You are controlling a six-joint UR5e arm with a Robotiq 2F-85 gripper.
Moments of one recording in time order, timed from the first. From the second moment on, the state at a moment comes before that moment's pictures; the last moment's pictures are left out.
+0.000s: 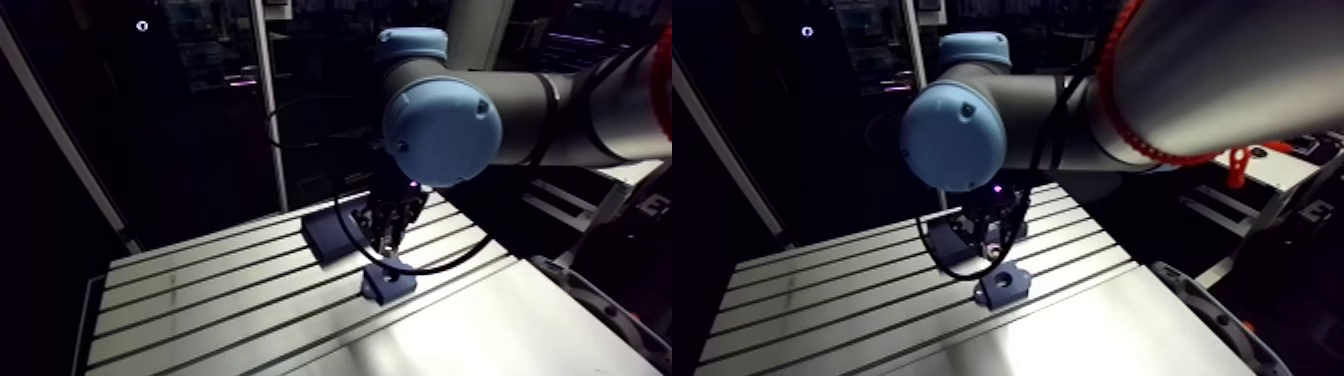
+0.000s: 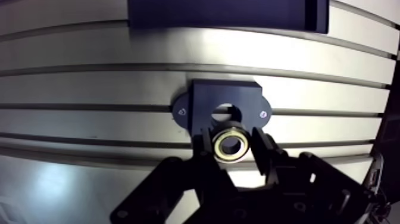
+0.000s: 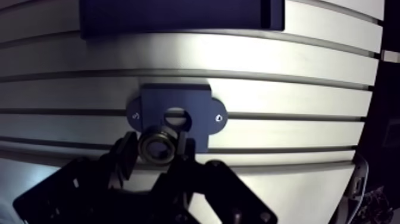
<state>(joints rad) -0.45 -1.41 2.03 -2.19 -1.61 -2.07</state>
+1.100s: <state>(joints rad) -0.46 -1.34 2.07 -2.26 -1.61 -2.09</state>
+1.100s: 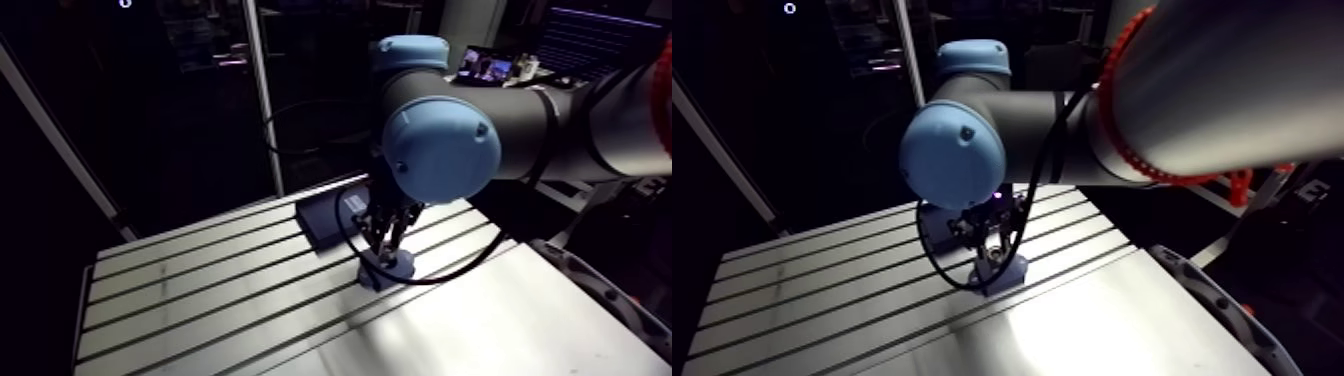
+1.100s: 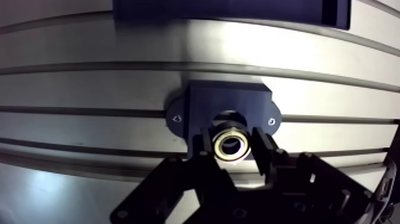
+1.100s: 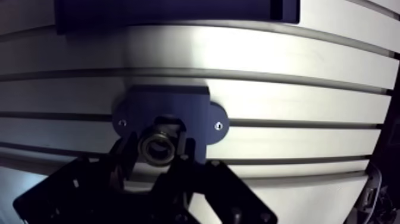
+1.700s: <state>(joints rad) -0.47 -1.32 2.07 -2.28 -1.61 -2.09</state>
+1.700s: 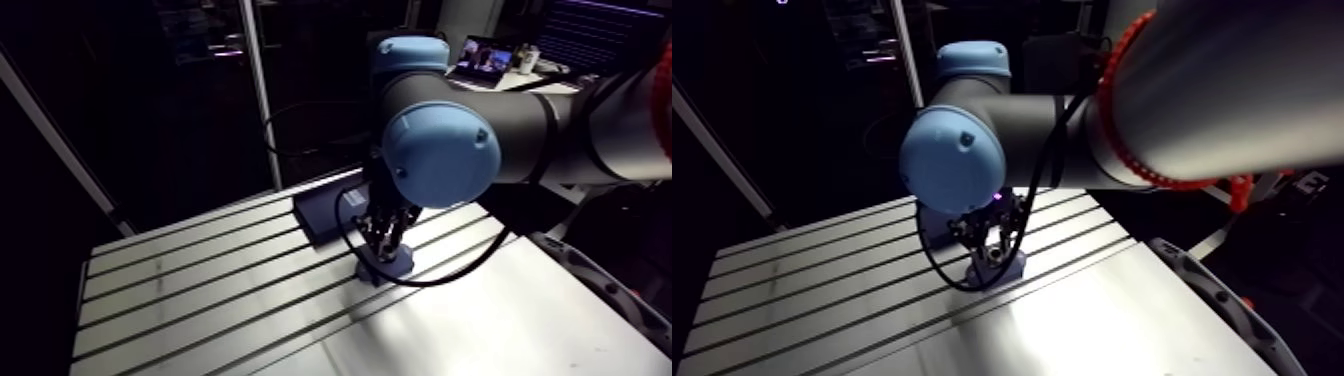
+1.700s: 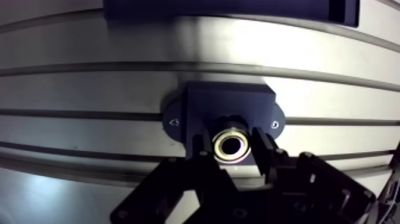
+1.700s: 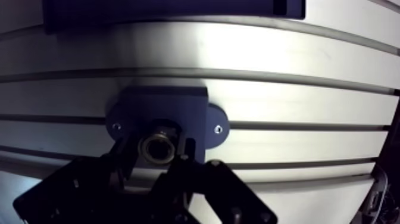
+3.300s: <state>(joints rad) -0.47 -1.29 2.08 -2.29 -1.61 -2.09</state>
